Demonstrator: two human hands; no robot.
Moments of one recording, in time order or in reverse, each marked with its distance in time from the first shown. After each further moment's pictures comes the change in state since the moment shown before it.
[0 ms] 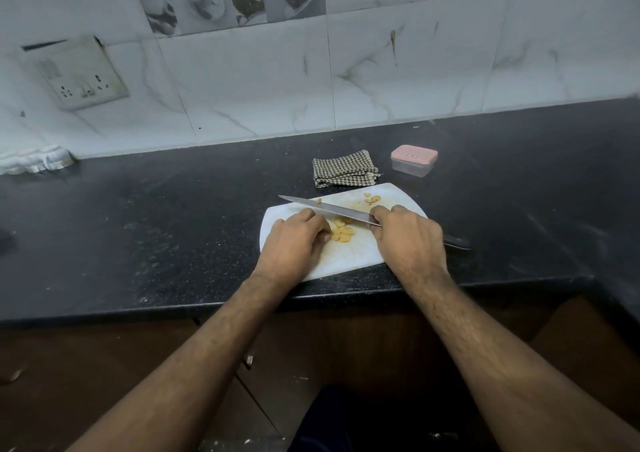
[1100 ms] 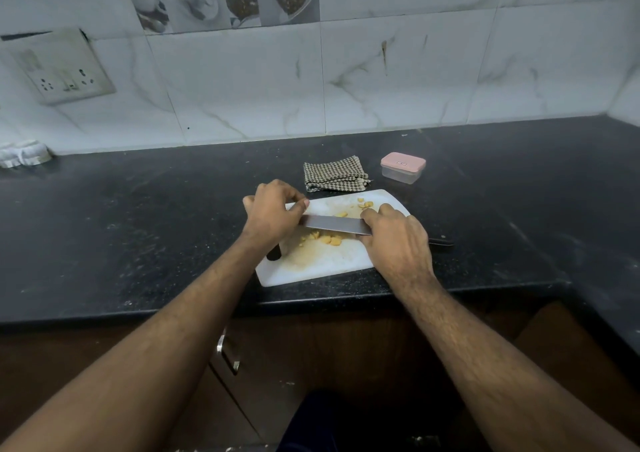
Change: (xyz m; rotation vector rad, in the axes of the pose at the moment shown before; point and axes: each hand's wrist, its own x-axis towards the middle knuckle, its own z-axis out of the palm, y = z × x) left_hand 0.050 -0.019 -0.020 -0.214 0.080 -0.339; right_hand 0.003 0.000 0.002 -0.014 0.007 -0.059
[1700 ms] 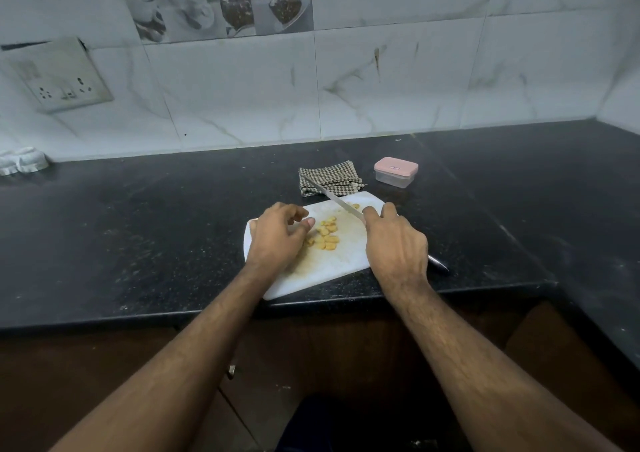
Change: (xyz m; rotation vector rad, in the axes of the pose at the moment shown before) left_hand -0.030 -0.004 0.023 -0.102 0.059 0.027; right_hand -0.005 0.000 0.001 -0.047 0.021 0.165
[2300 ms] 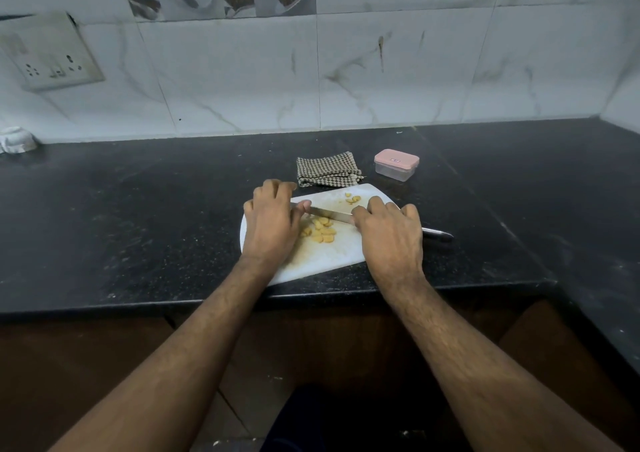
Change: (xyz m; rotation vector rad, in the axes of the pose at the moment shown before) left_hand 0.003 -0.001 0.006 0.261 0.103 0.108; right_hand -0.001 -0.001 -0.006 -0.035 0.071 -0.196
